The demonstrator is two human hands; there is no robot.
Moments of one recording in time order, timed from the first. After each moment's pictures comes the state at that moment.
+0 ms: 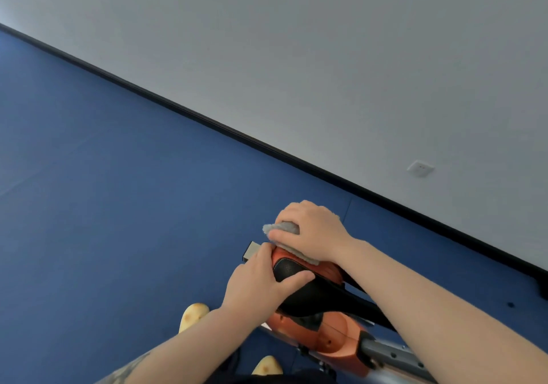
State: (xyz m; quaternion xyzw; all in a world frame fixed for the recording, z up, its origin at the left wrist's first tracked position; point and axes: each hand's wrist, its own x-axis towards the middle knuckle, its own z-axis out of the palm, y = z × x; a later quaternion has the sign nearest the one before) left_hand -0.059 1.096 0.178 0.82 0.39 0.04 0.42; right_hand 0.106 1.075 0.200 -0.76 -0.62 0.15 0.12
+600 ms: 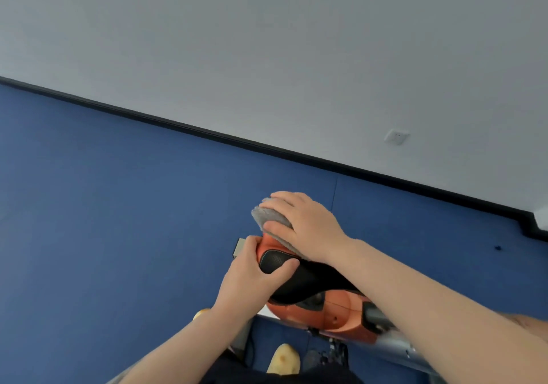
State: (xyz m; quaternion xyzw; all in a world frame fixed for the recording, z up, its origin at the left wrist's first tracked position) left_hand -0.059 1.094 0.170 0.76 0.40 0.06 0.51; right_hand 0.098 1.041 0.195 -0.81 -0.54 0.15 0.17
